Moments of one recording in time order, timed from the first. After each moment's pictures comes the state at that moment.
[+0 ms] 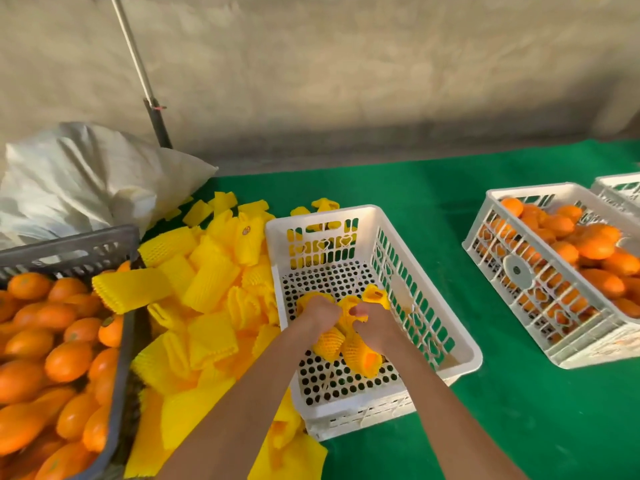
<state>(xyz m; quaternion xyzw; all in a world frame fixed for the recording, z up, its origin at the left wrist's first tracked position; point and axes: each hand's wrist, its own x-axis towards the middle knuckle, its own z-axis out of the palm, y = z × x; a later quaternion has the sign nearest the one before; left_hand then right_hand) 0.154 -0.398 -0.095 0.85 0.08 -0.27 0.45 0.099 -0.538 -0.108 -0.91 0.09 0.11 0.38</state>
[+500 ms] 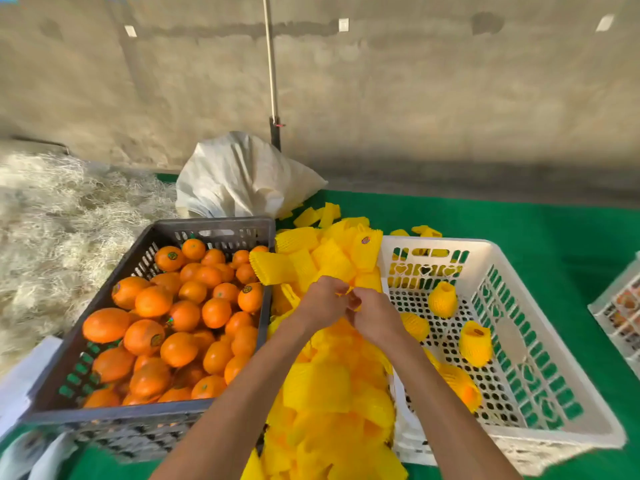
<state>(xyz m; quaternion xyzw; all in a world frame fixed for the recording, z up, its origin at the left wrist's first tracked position) 0.099 -0.202 -0.004 0.91 0.01 -0.04 0.40 0.105 -0.339 -0.023 -0.94 -0.13 0.05 0.32</state>
